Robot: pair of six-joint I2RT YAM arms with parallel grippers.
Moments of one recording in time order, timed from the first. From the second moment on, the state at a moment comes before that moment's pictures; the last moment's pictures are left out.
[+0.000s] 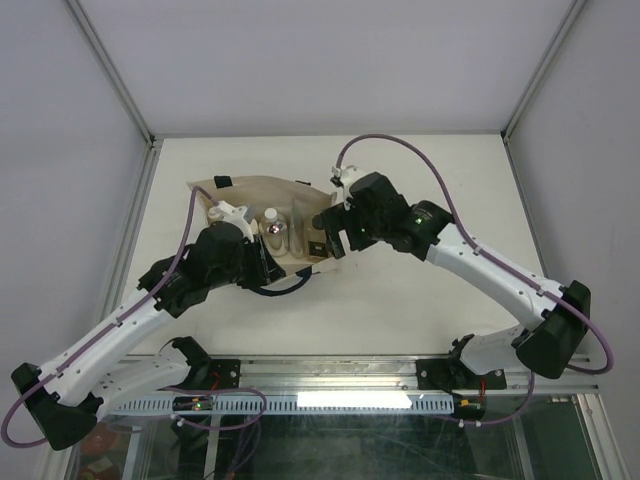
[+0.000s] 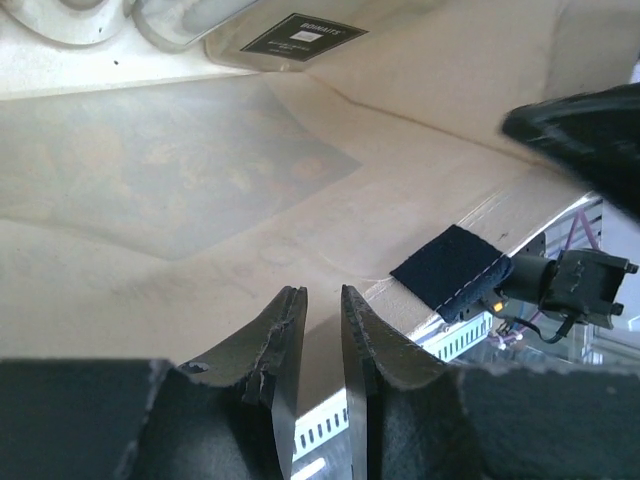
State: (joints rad) left arm -0.75 0.86 0.89 -0.69 0.02 -0.79; right arm 0.84 1.36 1.27 -0.71 0.05 0.29
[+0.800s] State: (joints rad) left arm -0.75 0.96 0.91 -0.69 0.04 -0.74; right arm 0.90 1.82 1.84 -0.94 -0.18 -0.30
